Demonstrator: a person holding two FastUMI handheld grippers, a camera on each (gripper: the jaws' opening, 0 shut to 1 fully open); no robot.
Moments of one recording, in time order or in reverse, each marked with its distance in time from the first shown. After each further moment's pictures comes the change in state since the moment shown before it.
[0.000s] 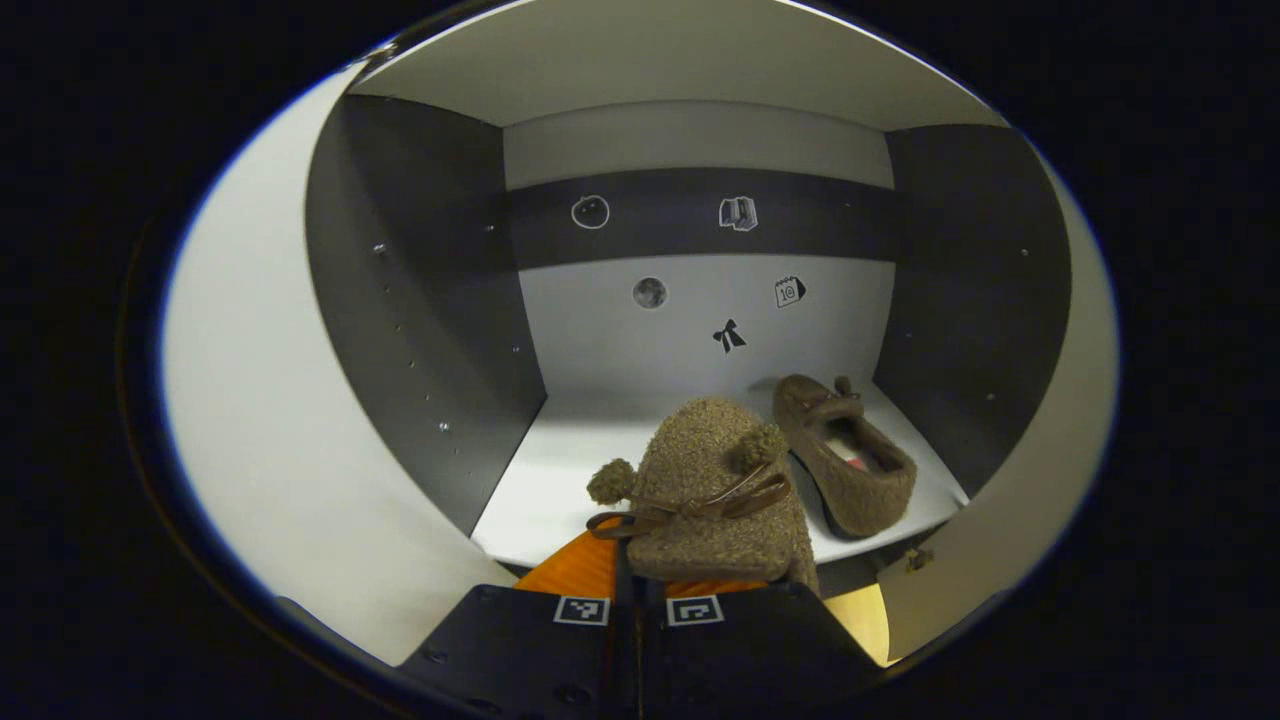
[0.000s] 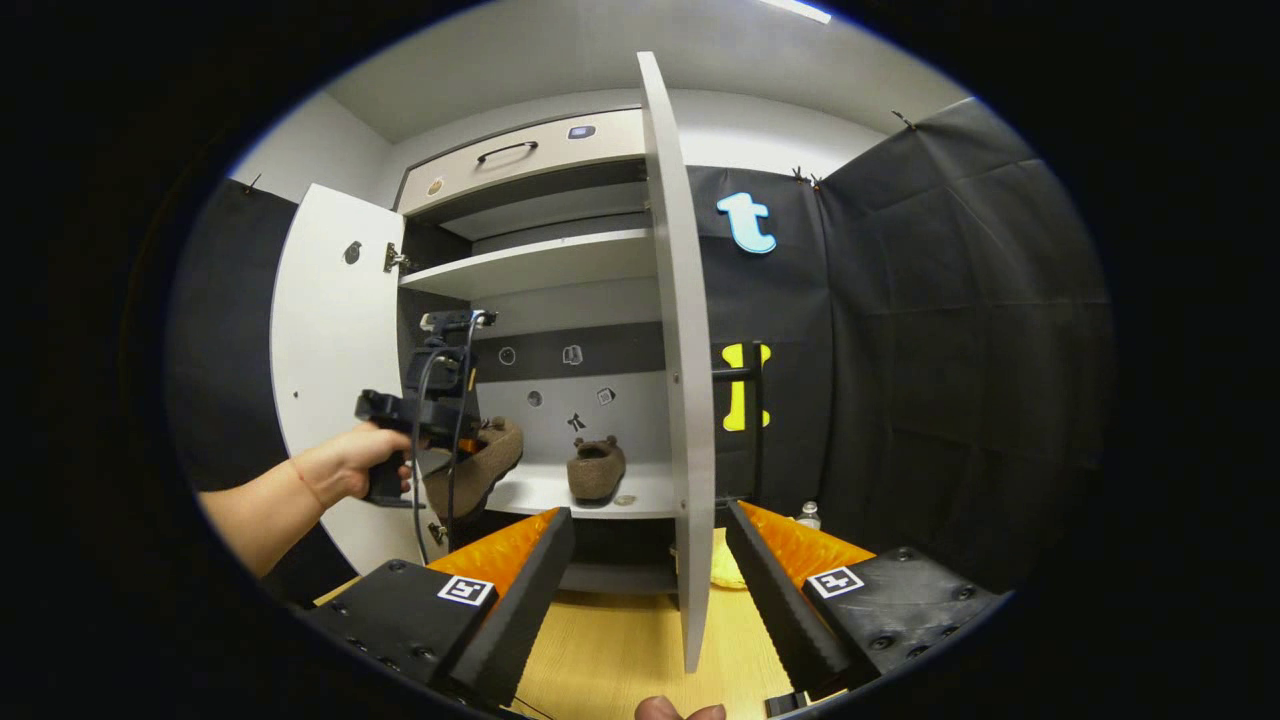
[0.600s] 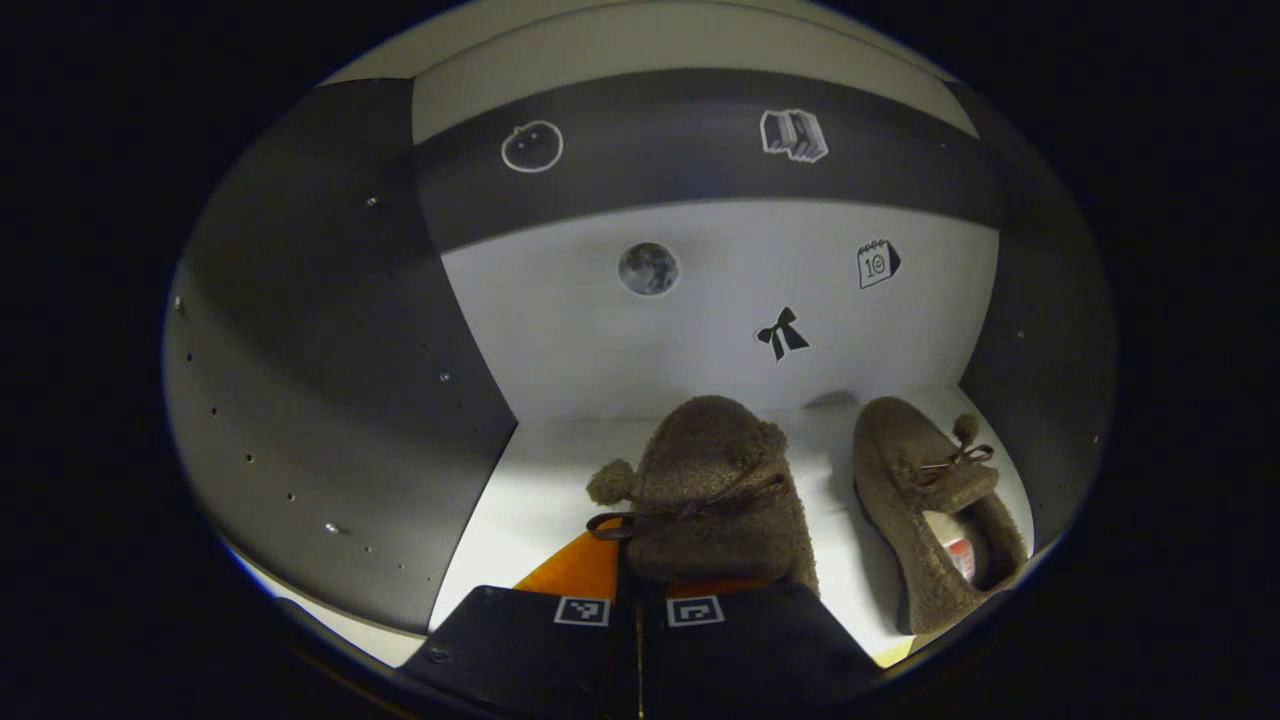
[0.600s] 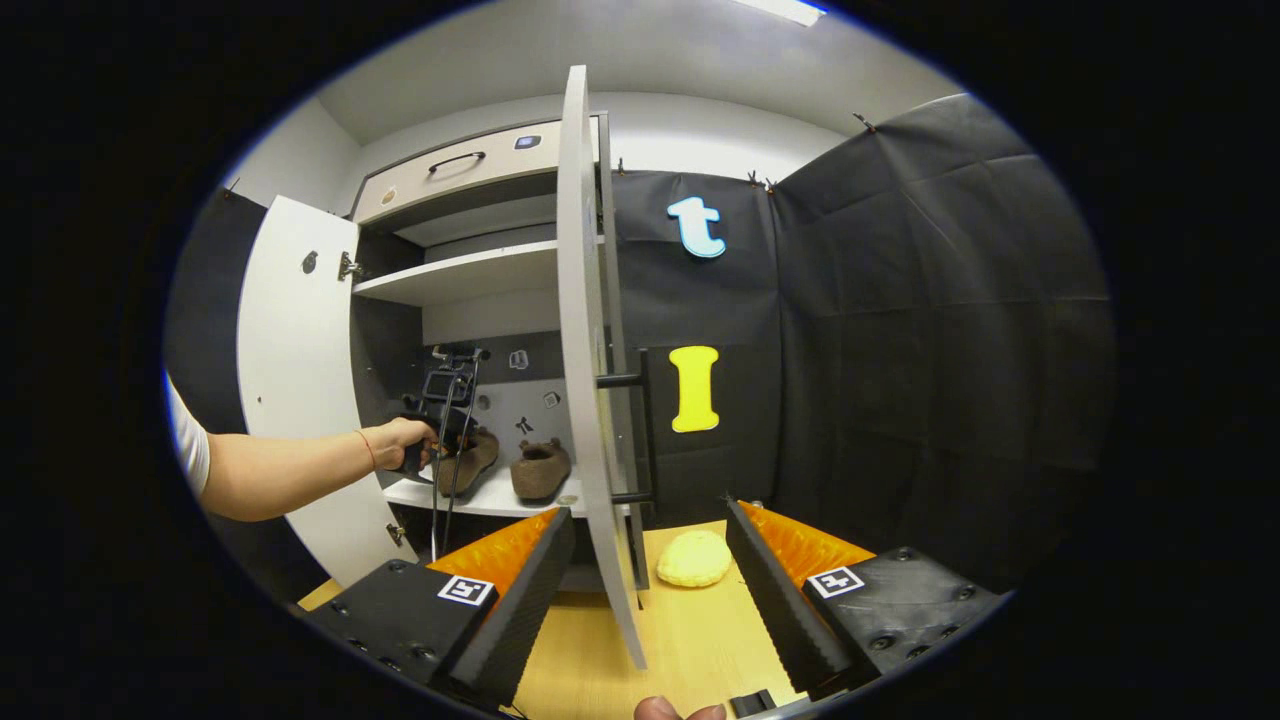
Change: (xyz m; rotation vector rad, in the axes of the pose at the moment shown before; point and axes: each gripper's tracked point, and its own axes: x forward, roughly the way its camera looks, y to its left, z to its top) left arm 0.139 -0.003 0.013 0.036 0.132 0.046; right arm -0.017 -0.061 0.011 0.000 -0.019 -0.130
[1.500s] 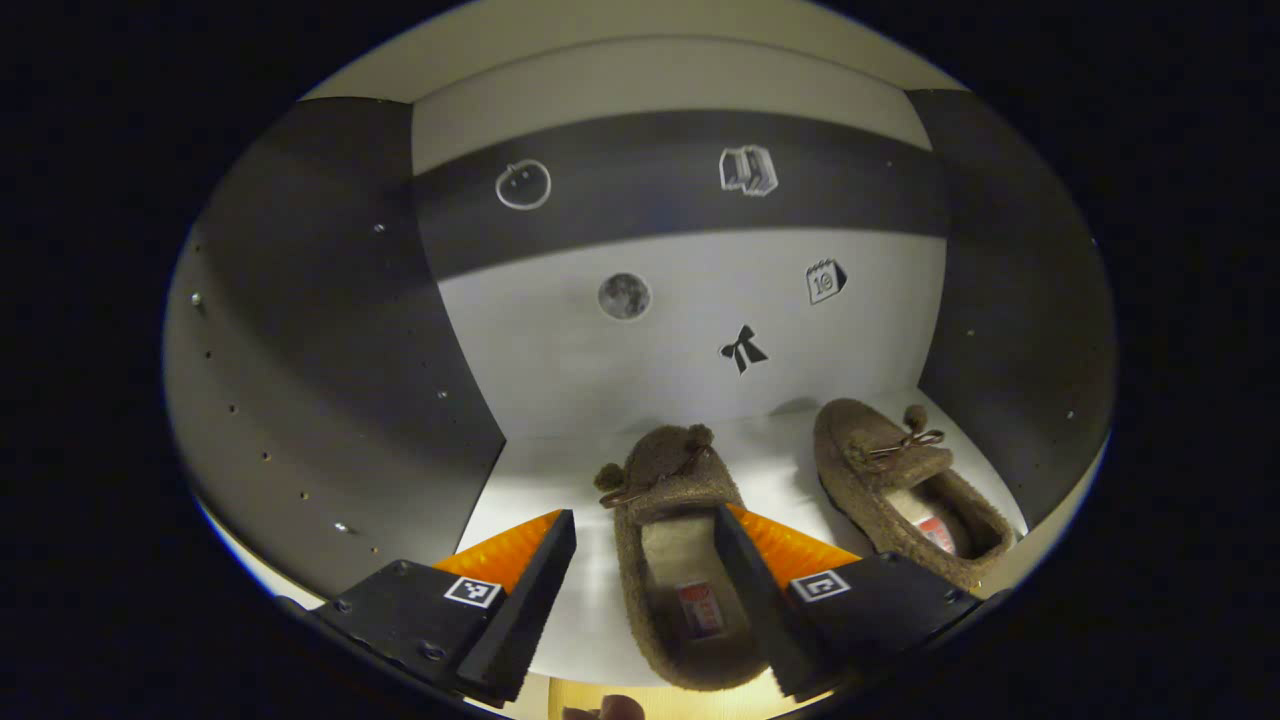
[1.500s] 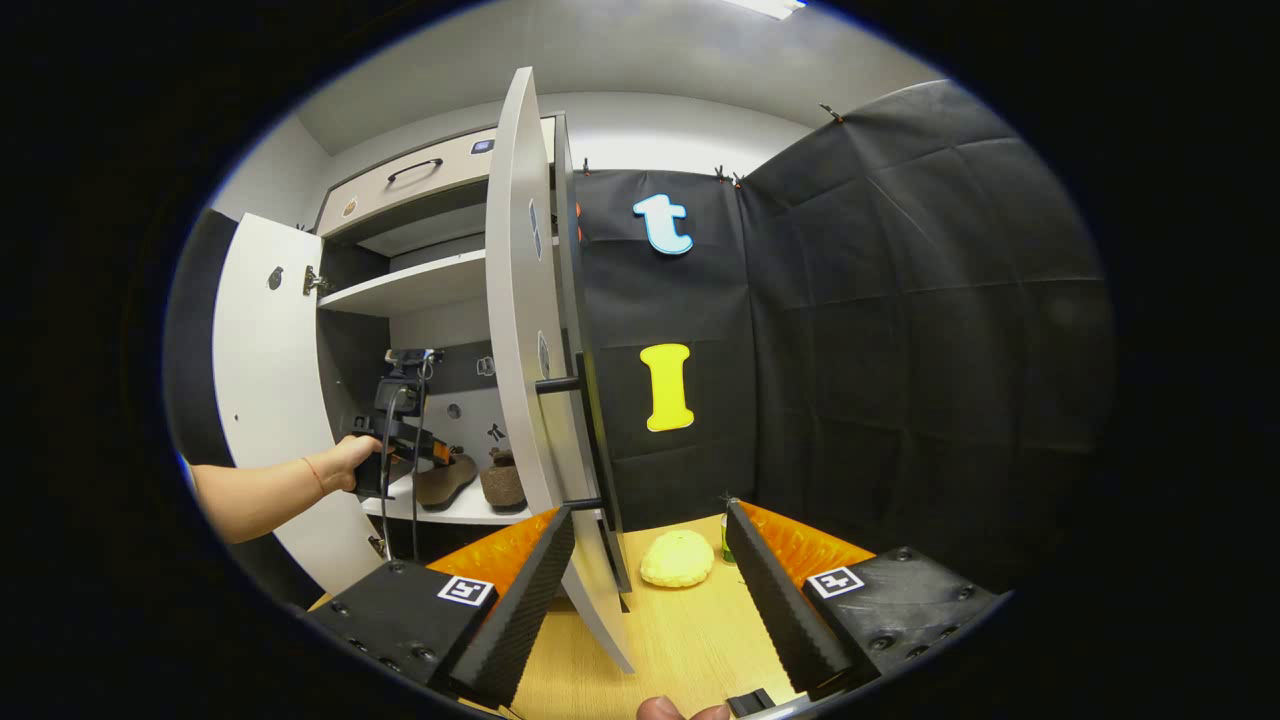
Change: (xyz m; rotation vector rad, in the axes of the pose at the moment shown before) left arm -0.060 -0.004 0.009 0.028 -0.199 -0.117; right arm 0.012 -0.022 0.003 0.041 0.013 -0.048
